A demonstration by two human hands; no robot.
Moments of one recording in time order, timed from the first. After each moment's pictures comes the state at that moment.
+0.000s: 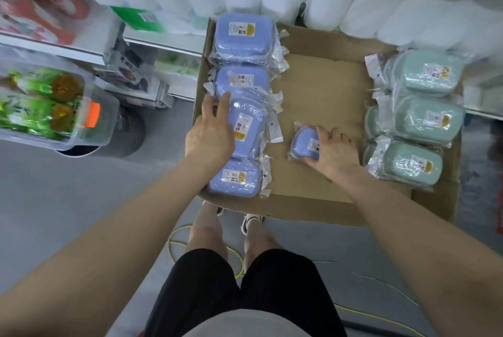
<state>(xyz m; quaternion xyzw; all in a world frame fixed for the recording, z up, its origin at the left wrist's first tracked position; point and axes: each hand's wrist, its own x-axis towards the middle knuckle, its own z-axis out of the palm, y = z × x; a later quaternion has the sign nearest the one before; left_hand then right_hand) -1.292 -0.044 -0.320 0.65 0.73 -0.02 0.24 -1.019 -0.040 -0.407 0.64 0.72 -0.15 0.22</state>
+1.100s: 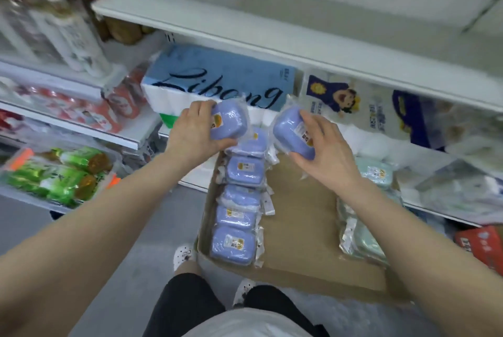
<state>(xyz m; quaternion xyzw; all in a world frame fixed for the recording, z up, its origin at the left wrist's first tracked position) -1.363 0.008 -0.174 0.70 0.68 0.20 0.06 -1.068 0.015 -0.172 0.55 0.82 -0.05 -0.17</state>
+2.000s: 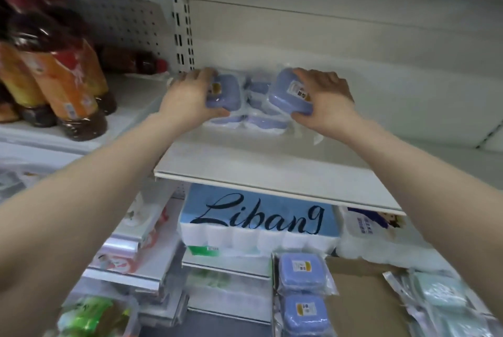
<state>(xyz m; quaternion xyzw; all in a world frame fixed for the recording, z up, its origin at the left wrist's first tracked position) -1.576 0.279 0.045 0.75 0.60 0.28 -0.07 -1.284 0.284 0.061 0.55 0.80 0.15 -0.19</state>
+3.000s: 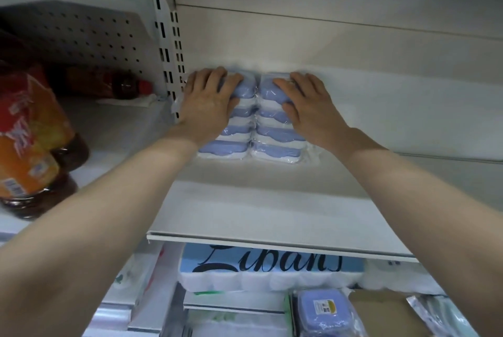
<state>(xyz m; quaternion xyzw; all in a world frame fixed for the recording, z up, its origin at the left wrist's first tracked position) -1.578 0.429 0.017 0.78 0.50 0.27 -0.26 -1.321 0.421 0.026 0.53 0.80 0.21 -0.15</state>
